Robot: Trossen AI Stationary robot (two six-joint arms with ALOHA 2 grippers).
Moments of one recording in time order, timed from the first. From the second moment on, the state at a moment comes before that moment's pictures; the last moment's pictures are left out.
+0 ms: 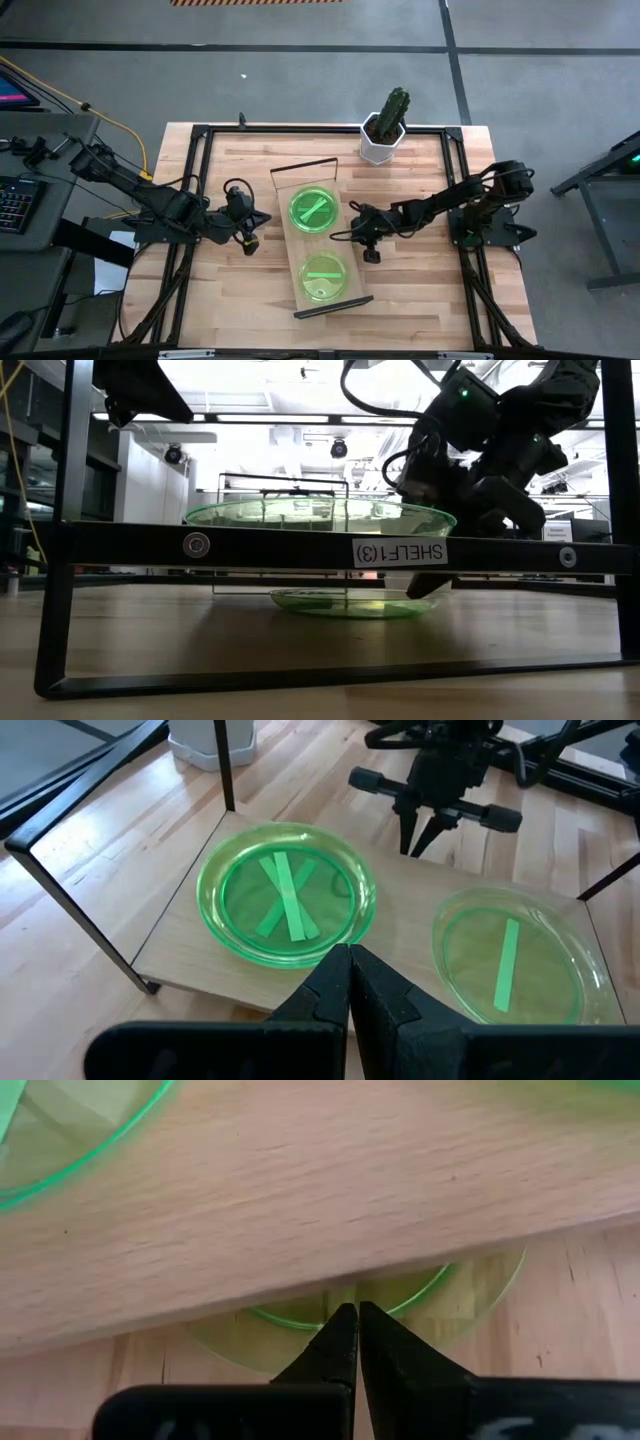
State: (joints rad) left arm -0.46 1.00 0.76 -0.50 -0.65 -0.67; right arm 0.11 1.66 0.67 0.13 -0.04 0.11
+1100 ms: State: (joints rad) left arm -0.46 1.00 0.76 -0.50 -0.73 -0.66; right arm 0.11 1.20 0.67 -0.78 0.05 0.30
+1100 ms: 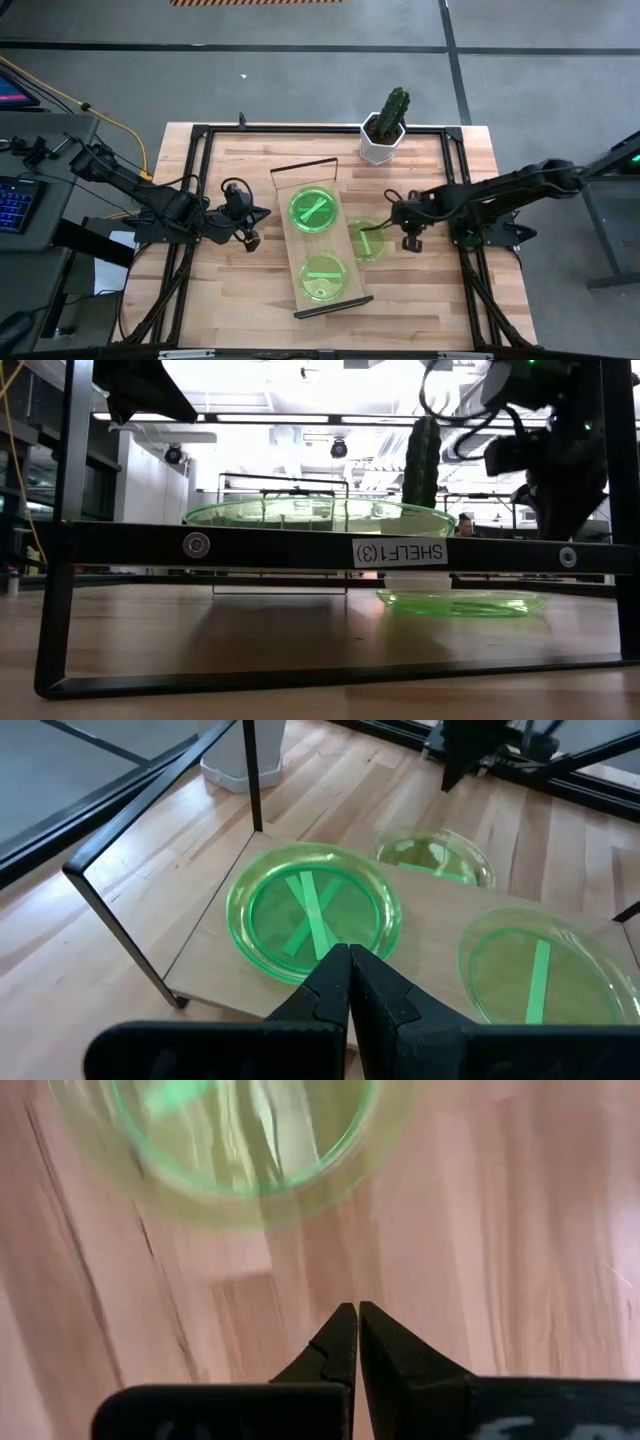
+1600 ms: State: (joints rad) left arm -0.46 1.00 0.76 -0.50 -0.71 -0.66; right arm 0.18 0.87 0.39 -0.38 0.02 0.83
